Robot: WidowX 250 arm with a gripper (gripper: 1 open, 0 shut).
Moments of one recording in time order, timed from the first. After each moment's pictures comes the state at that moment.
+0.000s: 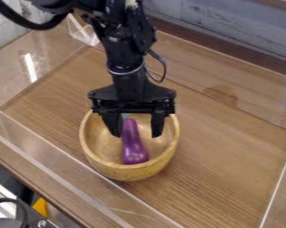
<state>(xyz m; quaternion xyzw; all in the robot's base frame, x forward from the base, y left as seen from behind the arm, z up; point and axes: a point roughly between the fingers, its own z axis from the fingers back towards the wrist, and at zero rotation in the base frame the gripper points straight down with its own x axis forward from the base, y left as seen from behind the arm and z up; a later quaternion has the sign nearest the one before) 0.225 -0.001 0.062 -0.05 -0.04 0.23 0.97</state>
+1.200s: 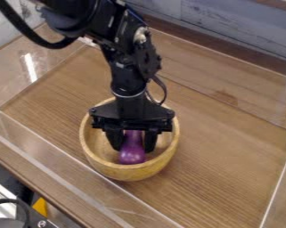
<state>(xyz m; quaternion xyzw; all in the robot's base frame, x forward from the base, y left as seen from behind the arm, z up) 0.221 0.000 0.035 -0.01 -0.04 0.24 0.97</state>
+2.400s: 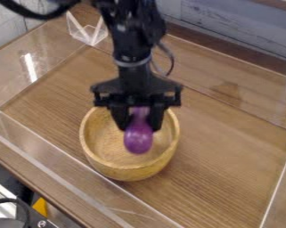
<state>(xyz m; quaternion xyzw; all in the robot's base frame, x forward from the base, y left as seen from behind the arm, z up) 0.225 -0.010 0.084 -0.04 -0.04 0.25 0.97</state>
